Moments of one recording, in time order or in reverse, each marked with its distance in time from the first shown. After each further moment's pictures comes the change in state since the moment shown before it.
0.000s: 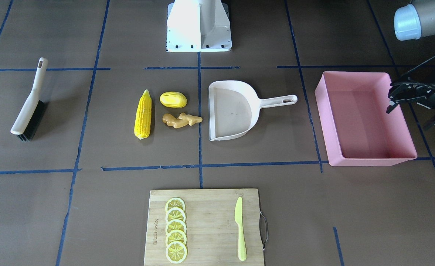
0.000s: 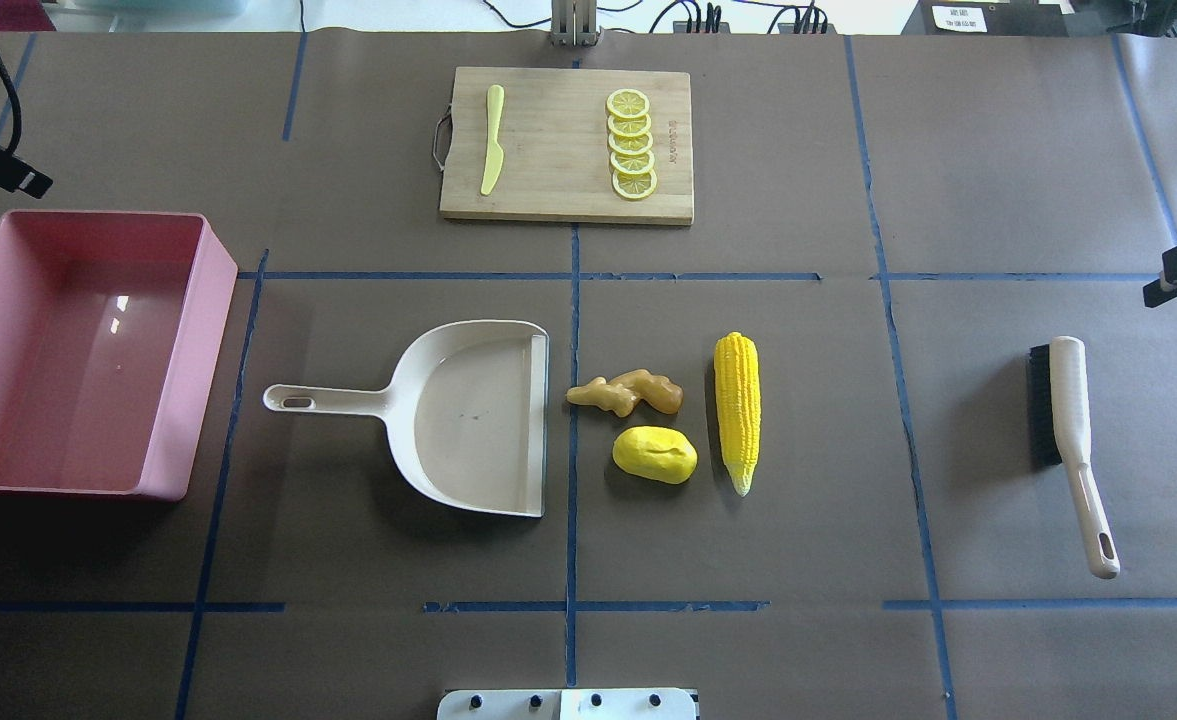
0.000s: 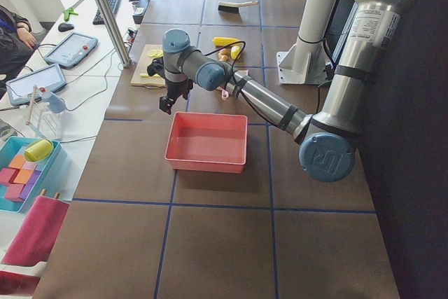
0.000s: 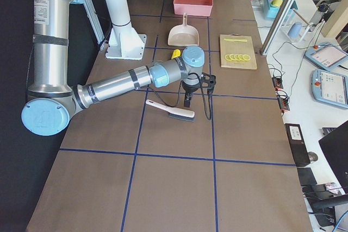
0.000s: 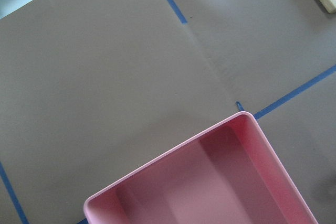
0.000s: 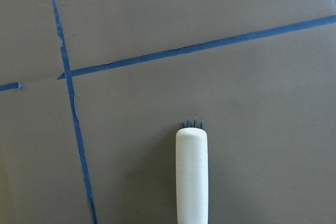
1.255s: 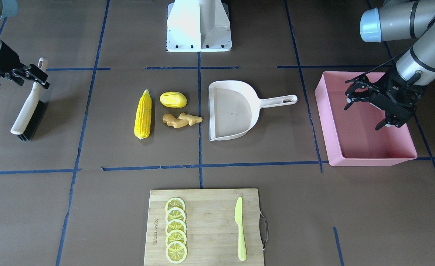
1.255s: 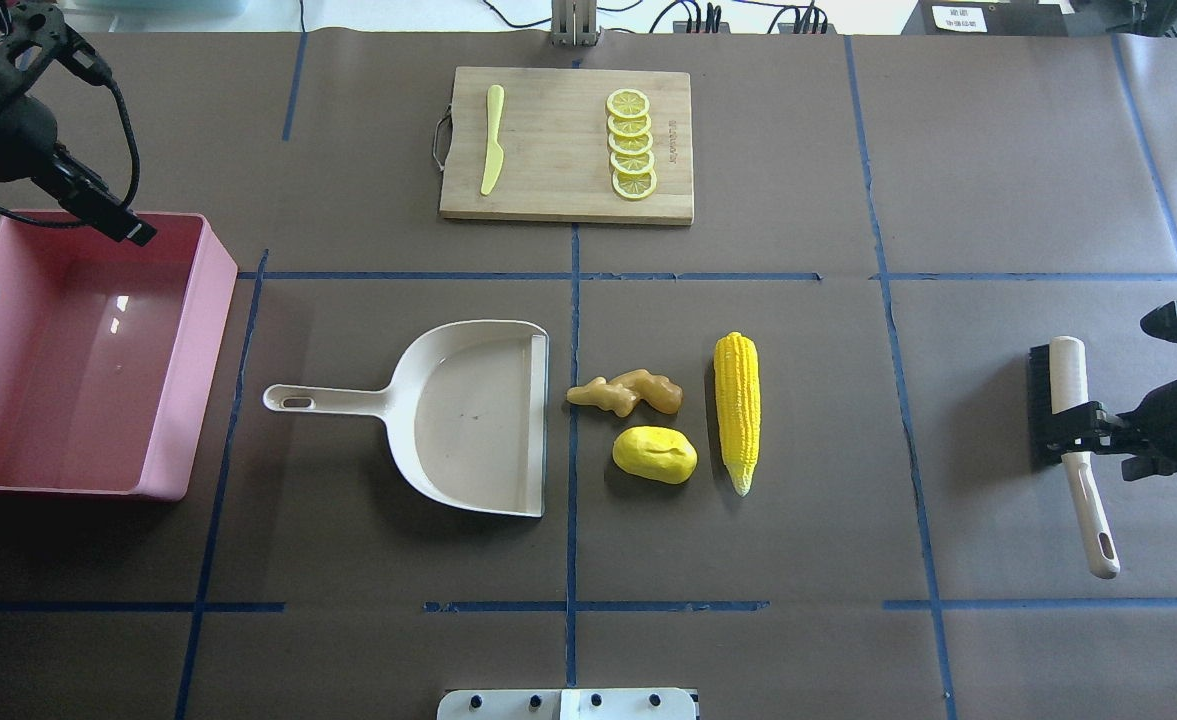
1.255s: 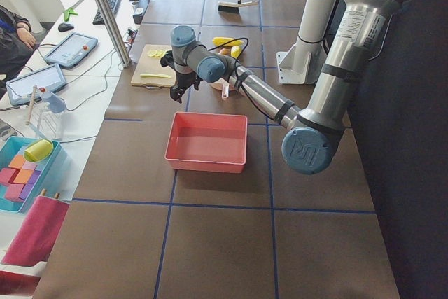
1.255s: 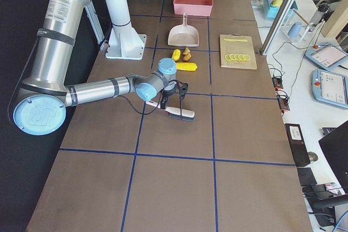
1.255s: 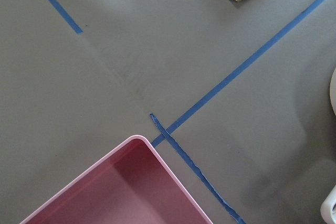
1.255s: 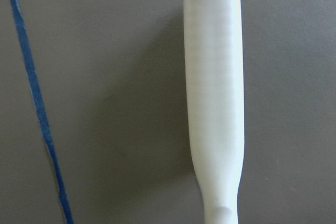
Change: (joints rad) left arm 0.118 -0.049 0.003 -0.005 -0.002 -0.008; right arm -0.394 -0.210 -0.042 0.475 -0.187 0.460
